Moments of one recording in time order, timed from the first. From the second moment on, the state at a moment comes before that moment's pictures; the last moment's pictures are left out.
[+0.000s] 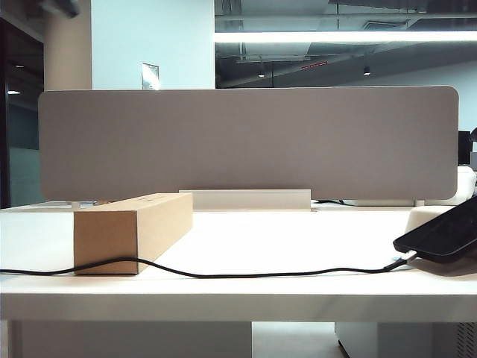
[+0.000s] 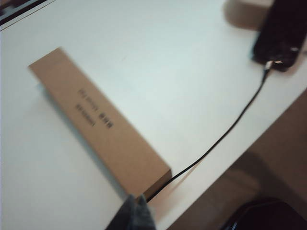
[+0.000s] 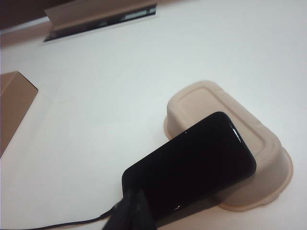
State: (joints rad) left arm -0.34 0.99 1.15 -0.83 0.27 0.30; right arm -0.11 0.60 0.51 -0.33 -0.27 0.19
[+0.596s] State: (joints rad) left arm -0.34 0.35 0.54 -0.49 0.20 -0.07; right arm 0.01 0.58 0.34 -0.16 -0.26 0.25
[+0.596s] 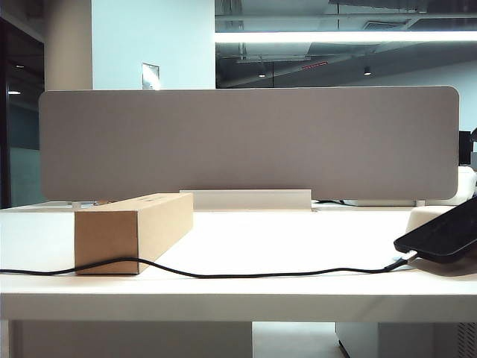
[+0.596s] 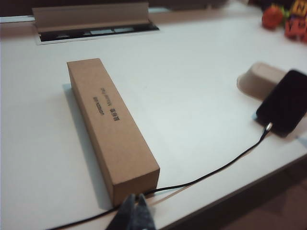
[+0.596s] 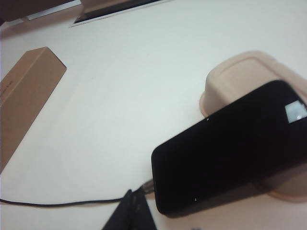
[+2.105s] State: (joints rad) left arm -0.34 0.31 0.02 -0.05 -0.06 0.07; right arm 0.01 0.58 0.01 0.22 -0.21 0.28
